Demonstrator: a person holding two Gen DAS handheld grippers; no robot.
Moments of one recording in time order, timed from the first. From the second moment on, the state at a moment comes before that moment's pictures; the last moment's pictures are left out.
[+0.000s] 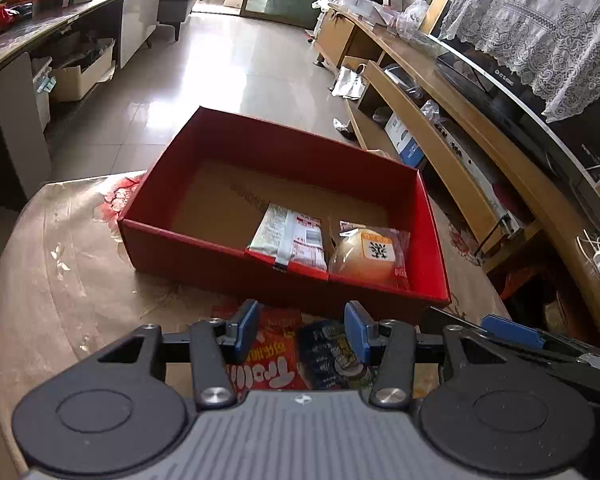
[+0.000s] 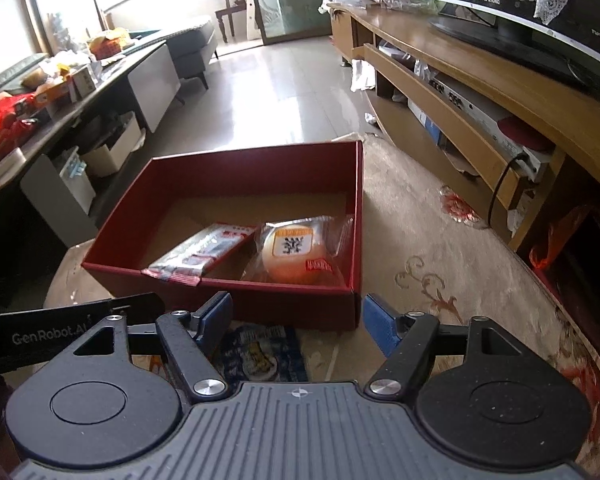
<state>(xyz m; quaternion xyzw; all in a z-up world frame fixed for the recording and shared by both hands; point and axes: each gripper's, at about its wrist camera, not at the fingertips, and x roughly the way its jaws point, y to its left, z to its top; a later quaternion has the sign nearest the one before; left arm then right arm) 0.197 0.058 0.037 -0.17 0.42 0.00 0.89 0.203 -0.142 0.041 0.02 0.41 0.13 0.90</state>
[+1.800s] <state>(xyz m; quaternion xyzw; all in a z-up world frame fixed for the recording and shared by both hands) 0.096 0.039 -0.017 -0.10 0.50 -0.11 0.85 0.109 -0.158 0.009 -0.02 0.47 0.14 0.87</state>
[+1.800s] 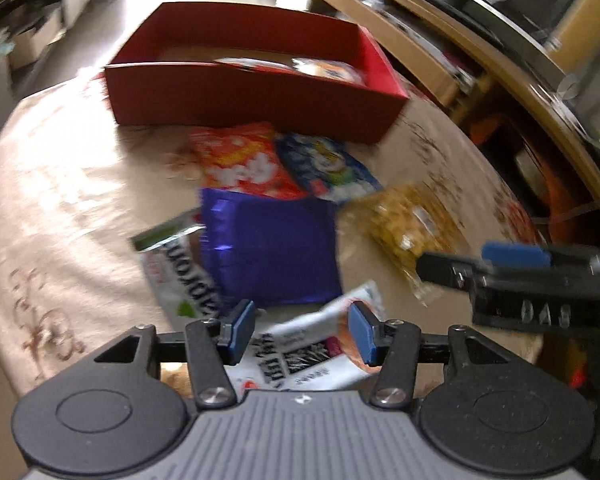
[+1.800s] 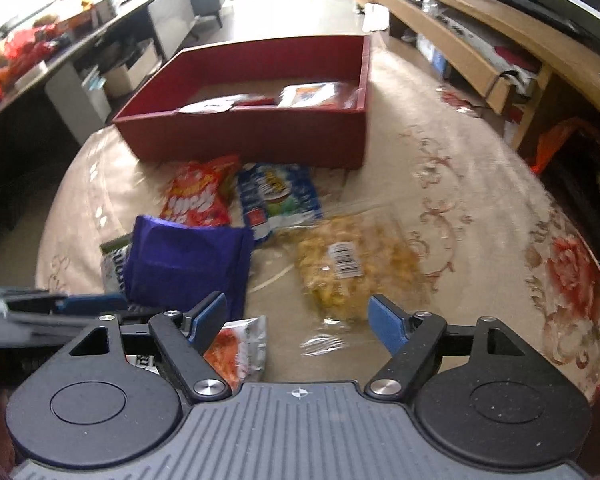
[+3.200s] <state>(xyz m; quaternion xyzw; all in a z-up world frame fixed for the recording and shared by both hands) 0.080 -0.014 -0.041 0.03 0.54 -0.17 0.82 0.156 -0.179 -0.010 -0.02 0.51 0.12 0.85</state>
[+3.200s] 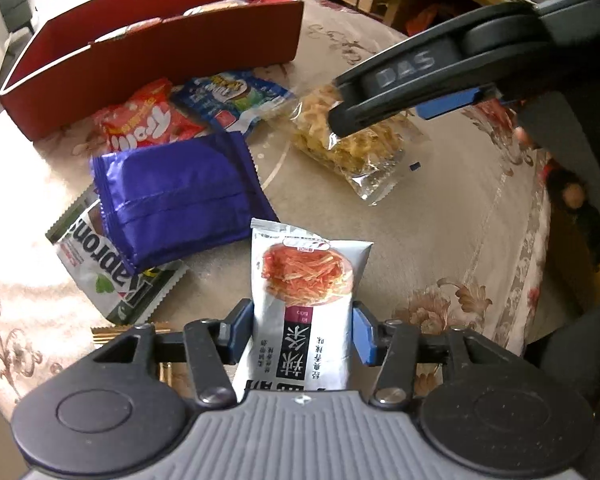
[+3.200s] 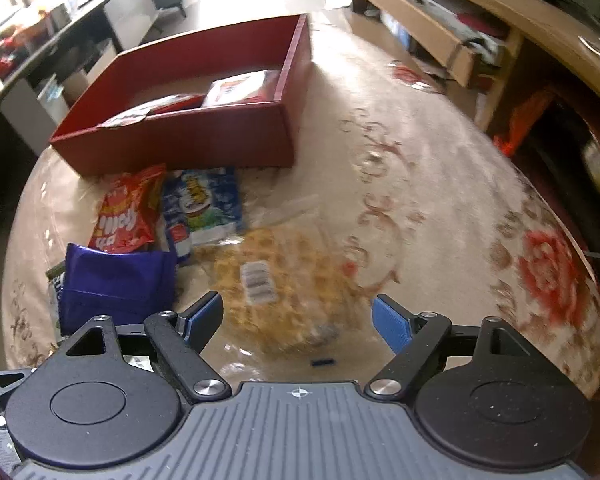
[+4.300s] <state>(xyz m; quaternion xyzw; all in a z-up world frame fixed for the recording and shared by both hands) 0.062 -0.054 -0.052 0.09 0.52 -0.16 0.84 0.166 -0.151 -0.042 -0.12 0.52 0.12 0.84</state>
